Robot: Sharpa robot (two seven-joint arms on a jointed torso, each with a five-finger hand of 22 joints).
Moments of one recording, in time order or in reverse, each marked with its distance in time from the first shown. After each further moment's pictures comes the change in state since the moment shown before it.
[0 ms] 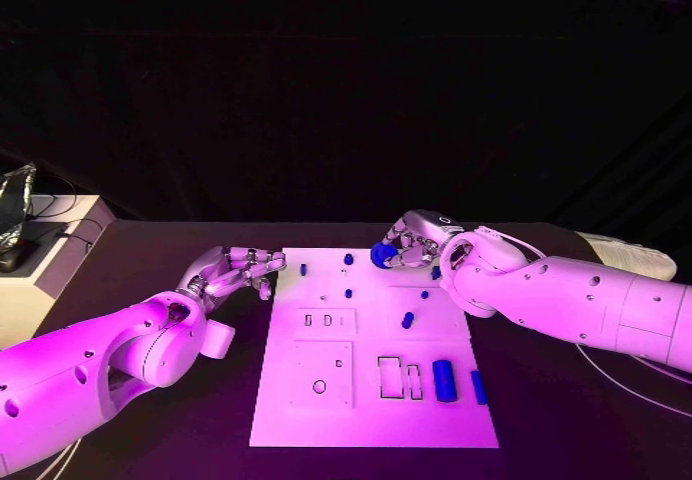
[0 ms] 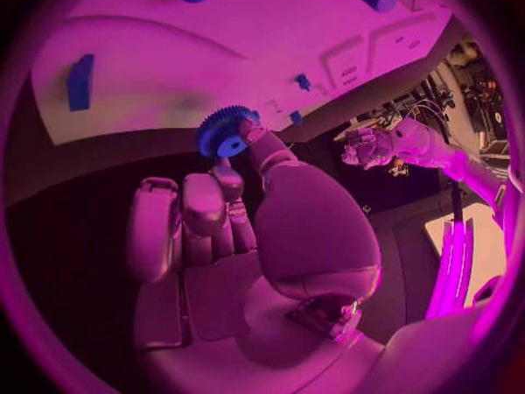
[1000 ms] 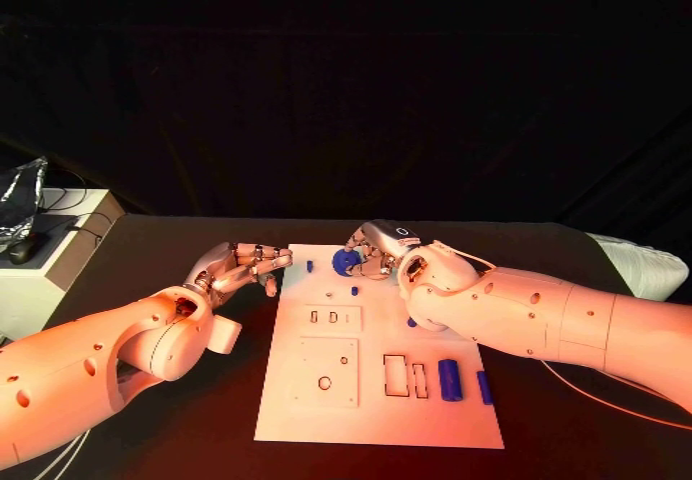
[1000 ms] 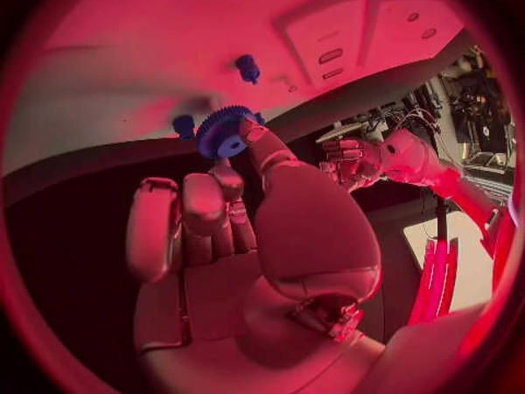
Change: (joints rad) left arm 0.000 0.001 0.000 0.003 0.001 0.001 0.000; left_hand 0.000 0.000 0.000 0.000 0.000 0.000 0.000 0.000 0.000 0.000 0.000 0.000 0.000 0.000 0.000 0.004 -0.001 0.000 0.000 0.000 0.000 0.001; right arm -0.046 0.181 -0.008 -0.068 -0.099 -0.077 -0.031; right_hand 0.004 -0.004 0.003 0.003 0.005 0.000 0.000 -0.001 -0.002 0.001 0.002 0.000 0.001 0.000 0.000 0.000 0.000 0.000 0.000 0.000 0.000 0.000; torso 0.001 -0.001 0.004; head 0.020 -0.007
